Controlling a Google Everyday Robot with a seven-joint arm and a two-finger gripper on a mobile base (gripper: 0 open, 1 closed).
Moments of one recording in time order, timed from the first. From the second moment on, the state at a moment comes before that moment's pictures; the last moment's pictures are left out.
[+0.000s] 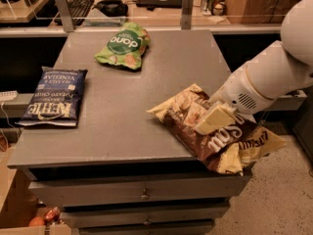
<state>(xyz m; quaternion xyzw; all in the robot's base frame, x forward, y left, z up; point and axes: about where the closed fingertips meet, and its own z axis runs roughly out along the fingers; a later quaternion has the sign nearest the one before) 0.479 -0.129 0.868 -0.50 0.83 0.11 0.24</state>
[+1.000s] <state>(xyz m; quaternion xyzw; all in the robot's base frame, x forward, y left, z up) 0.496 -0.129 0.900 -0.49 0.82 0.09 0.28</state>
